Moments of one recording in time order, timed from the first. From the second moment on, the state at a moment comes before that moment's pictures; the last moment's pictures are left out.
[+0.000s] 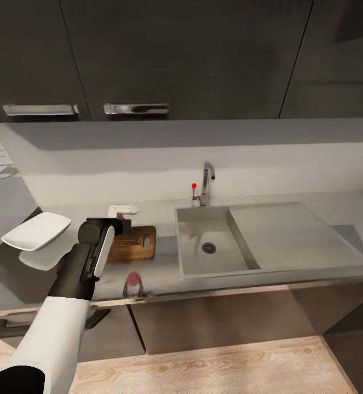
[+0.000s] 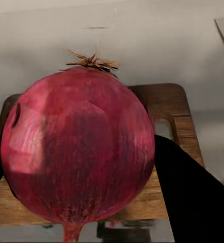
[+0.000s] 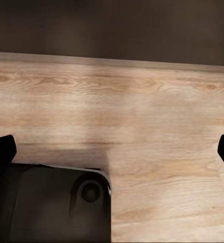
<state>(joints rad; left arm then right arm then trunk) -0.84 -0.06 -0.05 -1.32 0.00 1.00 0.14 0.25 0.17 -0.62 -0.39 0.81 -0.94 -0.21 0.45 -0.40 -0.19</state>
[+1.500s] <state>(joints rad) -0.84 -0.05 -0.05 -1.31 0.00 1.00 0.14 0.25 0.10 -0.63 -0.36 0.44 -0.93 0.13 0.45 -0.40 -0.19</state>
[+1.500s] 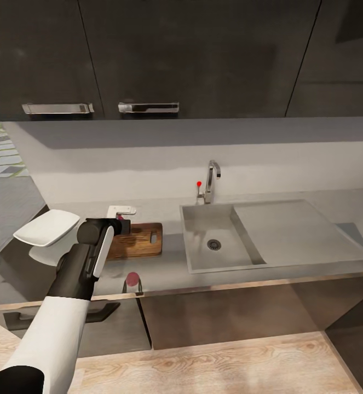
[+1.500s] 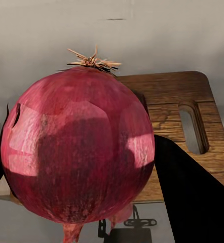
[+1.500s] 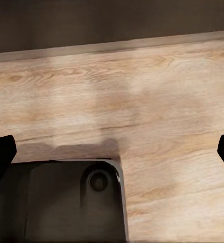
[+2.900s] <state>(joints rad) -0.84 -0.06 -0.05 -1.27 0.00 1.00 0.14 0.25 0.10 -0.63 -0.36 0.44 -0.94 0.12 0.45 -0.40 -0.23</state>
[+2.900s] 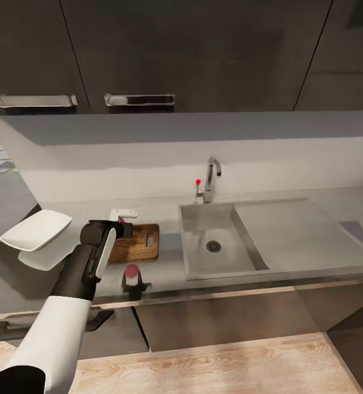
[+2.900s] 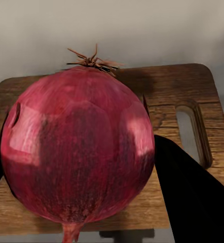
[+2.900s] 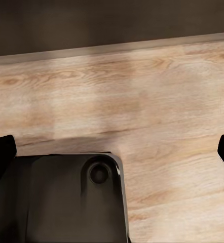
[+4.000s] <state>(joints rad) -0.84 -0.05 -0.05 -1.21 0.00 1.00 0.14 0.25 0.10 -0.63 -0.36 0.43 -0.96 0.12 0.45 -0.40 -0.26</state>
